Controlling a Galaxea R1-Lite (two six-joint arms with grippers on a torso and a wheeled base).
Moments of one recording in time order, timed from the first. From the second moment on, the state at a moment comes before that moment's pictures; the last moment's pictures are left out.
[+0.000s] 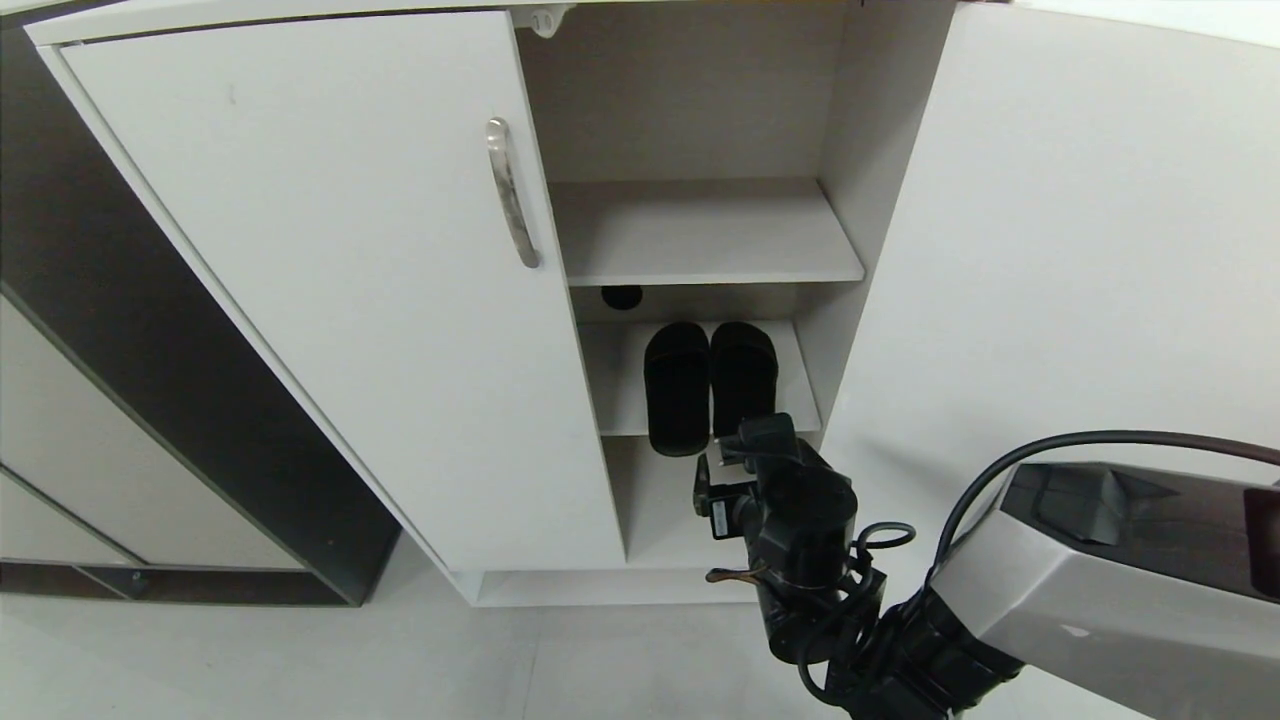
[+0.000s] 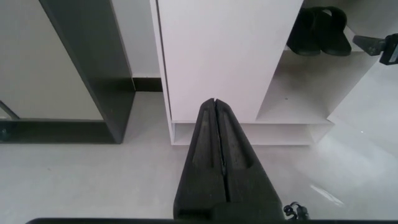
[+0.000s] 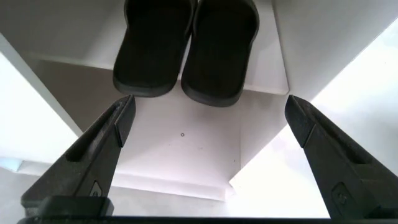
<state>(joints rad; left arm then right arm) 0.00 0.00 0.00 0.00 0.03 -0.03 0.86 2.26 -0.96 -1.33 -0.77 -0.09</state>
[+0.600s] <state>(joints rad) 0.00 0.00 0.00 0.00 0.03 -0.03 0.86 2.26 -0.96 -1.33 -0.77 -0.09</state>
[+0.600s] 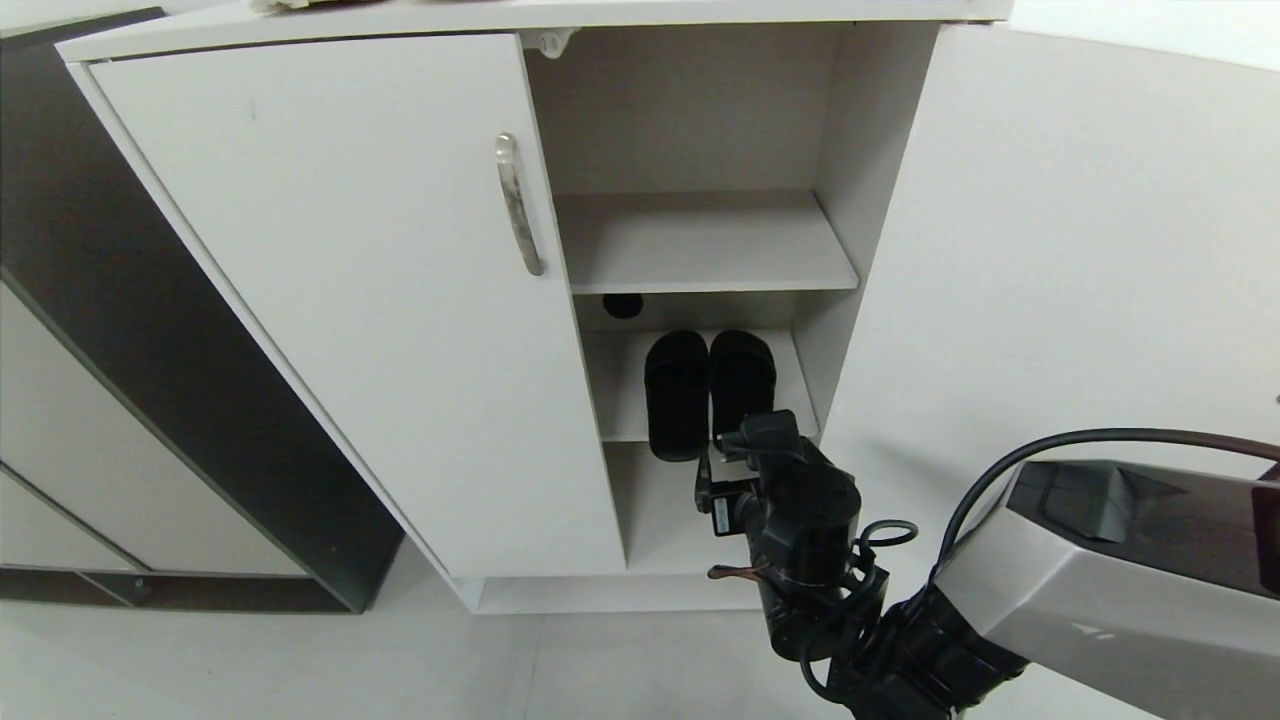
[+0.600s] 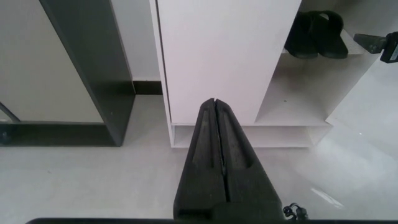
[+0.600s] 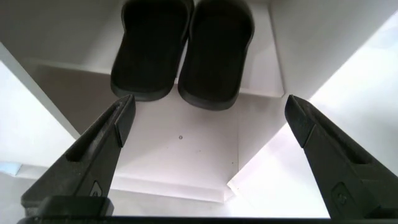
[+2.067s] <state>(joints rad) 0.00 0.00 0.00 0.00 0.03 -0.03 0.88 2.16 -0.80 -1.33 -0.61 -0.08</state>
